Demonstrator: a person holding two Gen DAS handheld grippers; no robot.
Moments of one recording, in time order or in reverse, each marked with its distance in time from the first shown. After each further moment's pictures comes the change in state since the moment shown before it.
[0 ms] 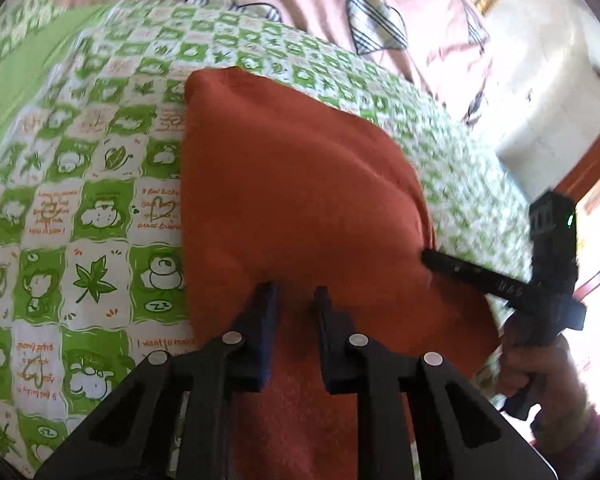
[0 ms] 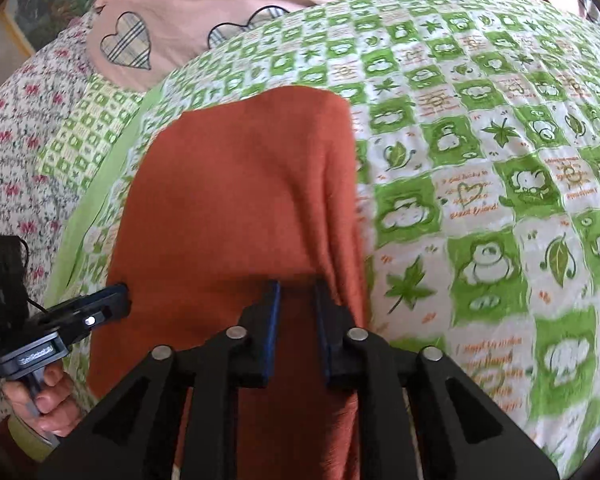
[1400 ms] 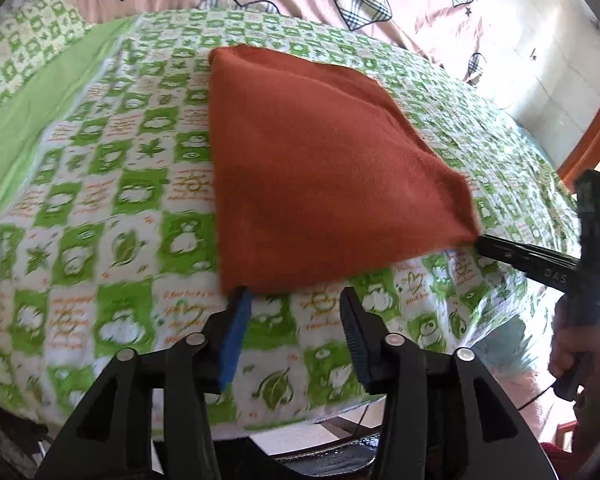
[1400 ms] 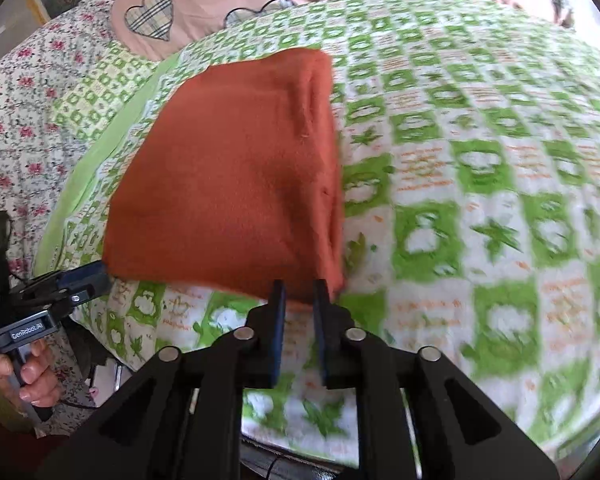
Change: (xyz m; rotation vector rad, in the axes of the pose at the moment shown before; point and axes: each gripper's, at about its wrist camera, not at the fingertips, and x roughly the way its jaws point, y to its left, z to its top) left arm -0.068 -0.041 -0.116 0.124 0.006 0.196; right arm -0.084 0.009 -0.106 -0.070 0.005 -0.103
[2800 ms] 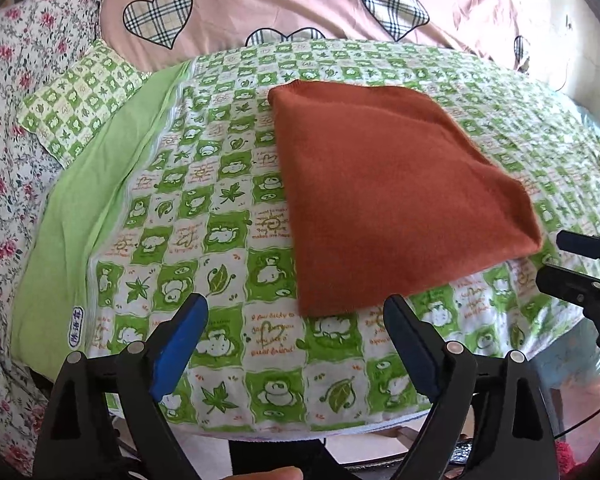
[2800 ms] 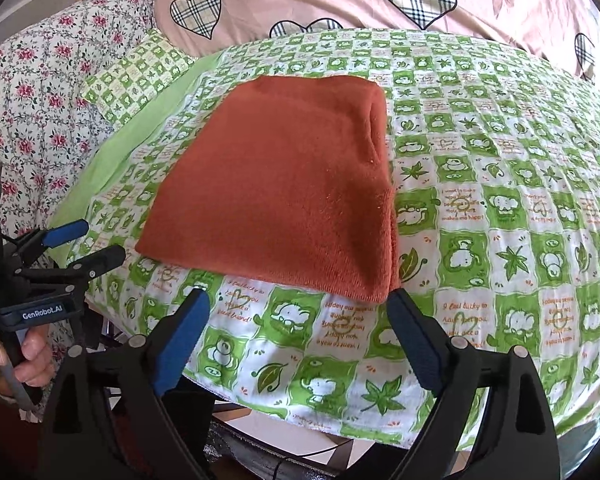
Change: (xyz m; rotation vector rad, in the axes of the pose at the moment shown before) left arm -0.020 -0.015 0.012 0.082 -0.059 0.336; right arm -0.013 0.051 0.001 -0.140 -0.041 0.033
